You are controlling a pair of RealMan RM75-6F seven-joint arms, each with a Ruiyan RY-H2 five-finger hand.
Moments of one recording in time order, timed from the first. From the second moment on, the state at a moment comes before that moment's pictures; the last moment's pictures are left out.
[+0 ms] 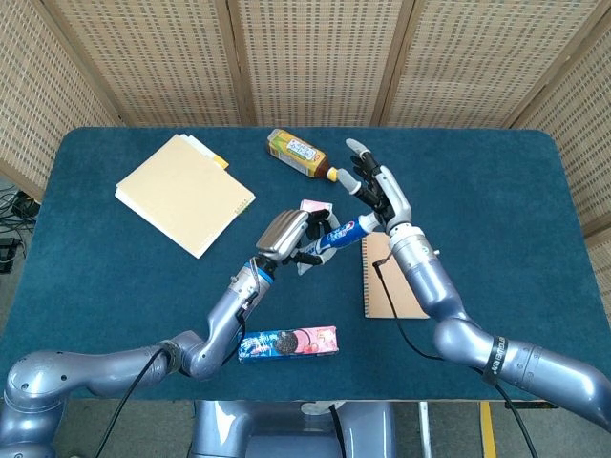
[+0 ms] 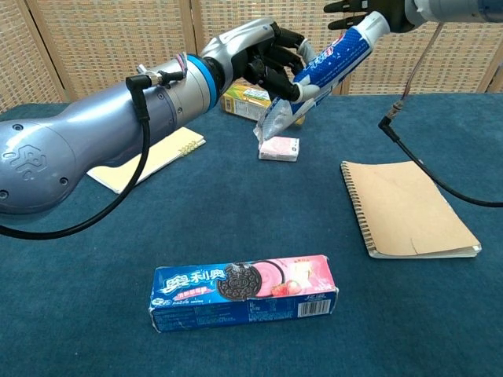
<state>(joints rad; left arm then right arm) -1.04 -1.82 -0.44 -1.30 1.11 0.92 -0.16 0.85 -1.37 0.64 -1.65 -0.62 0.74 0.55</state>
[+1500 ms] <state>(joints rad) -0.58 -1.31 -0.10 -1.52 1.27 1.22 0.00 0.35 -1.12 0.25 -1.49 -1.36 1.21 0.26</state>
